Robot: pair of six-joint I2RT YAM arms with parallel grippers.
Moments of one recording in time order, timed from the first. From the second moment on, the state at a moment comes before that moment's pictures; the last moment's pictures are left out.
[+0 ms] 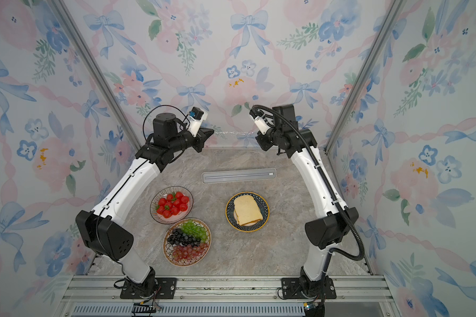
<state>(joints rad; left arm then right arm) -0.33 1.69 1.76 -0.31 0.44 0.22 0.36 1.83 2.19 -0.90 -0.09 -0.45</state>
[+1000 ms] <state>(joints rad) -0.34 1.69 1.76 -0.28 0.44 0.18 0.35 1.83 2.22 -0.90 -0.07 -0.45</state>
